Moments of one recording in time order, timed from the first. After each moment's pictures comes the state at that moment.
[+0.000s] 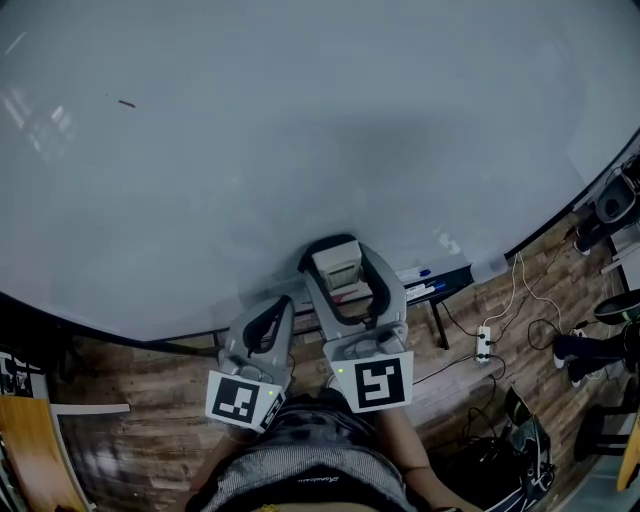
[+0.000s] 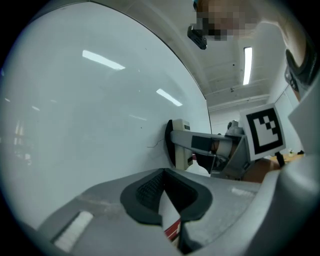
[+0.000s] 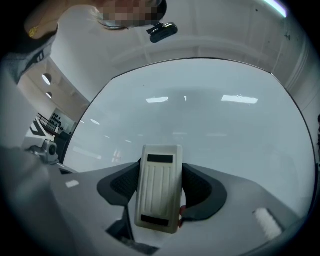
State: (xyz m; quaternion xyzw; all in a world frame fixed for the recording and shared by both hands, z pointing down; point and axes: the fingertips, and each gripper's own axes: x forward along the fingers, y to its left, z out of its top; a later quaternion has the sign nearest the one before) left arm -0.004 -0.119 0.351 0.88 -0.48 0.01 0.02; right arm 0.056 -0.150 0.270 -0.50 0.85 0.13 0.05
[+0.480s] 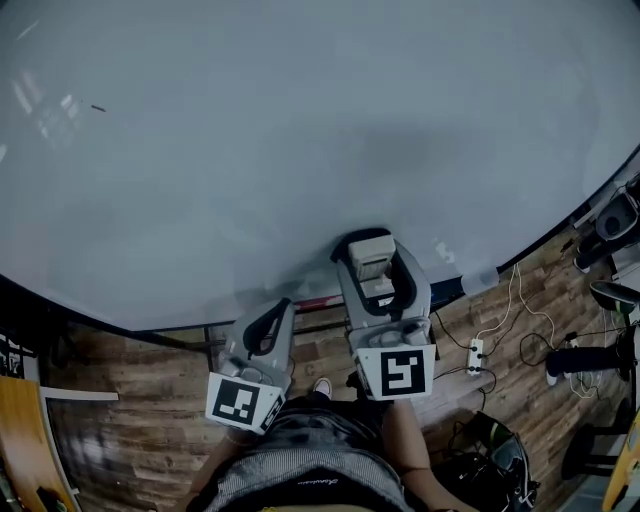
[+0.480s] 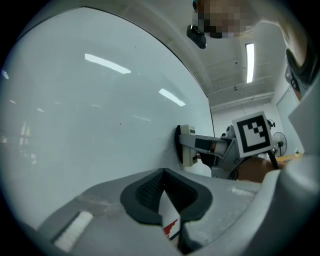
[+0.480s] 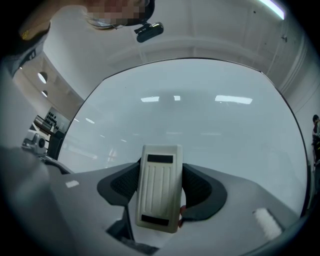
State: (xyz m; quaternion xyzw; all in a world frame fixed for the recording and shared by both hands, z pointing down) left arm 0.038 -0.120 0.356 0.86 -0.50 0.01 0.02; right arm 0.139 -0.173 0.277 -0.53 0.84 0.12 0.05
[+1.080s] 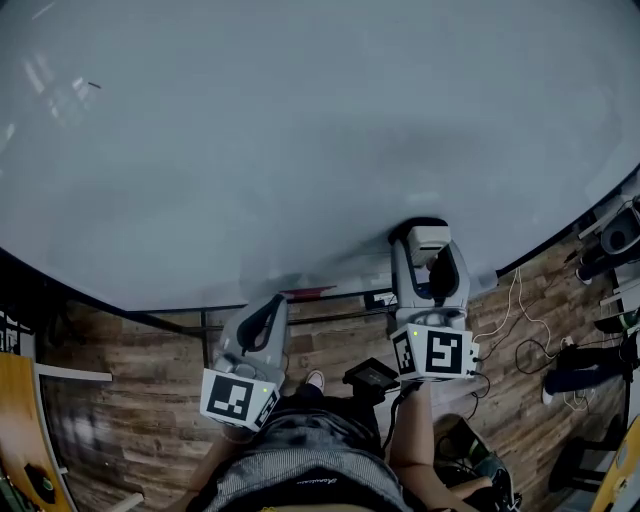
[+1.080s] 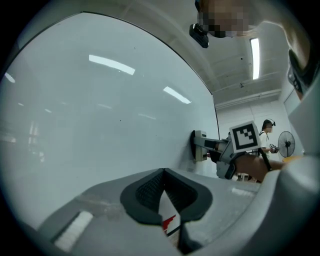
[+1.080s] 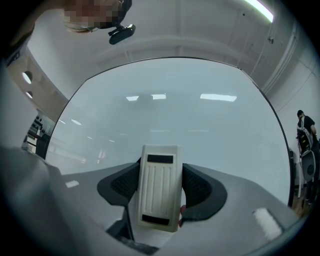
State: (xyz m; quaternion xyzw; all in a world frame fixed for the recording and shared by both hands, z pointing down) left arm 0.045 -0.107 0.365 0.84 -0.54 0.01 0.03; right arm 0.233 -0.193 0.287 -0.58 0.81 0.08 0.07
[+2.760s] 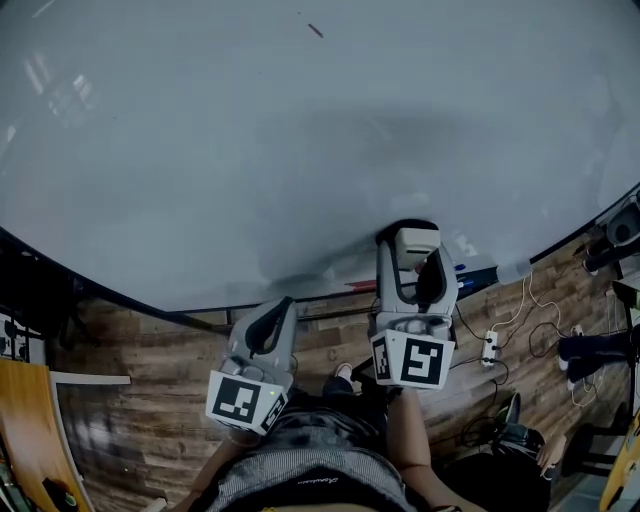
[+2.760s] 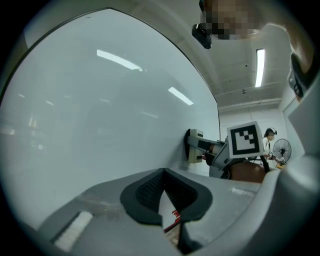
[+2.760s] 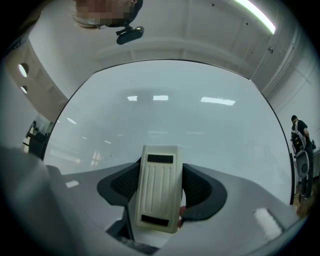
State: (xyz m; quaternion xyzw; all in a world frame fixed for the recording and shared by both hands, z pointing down) left arm -0.099 -0.071 0.362 0.85 -0.52 0.01 0.06; right arm 0.058 -0.149 0.282 -0.61 0.79 0.09 0.08
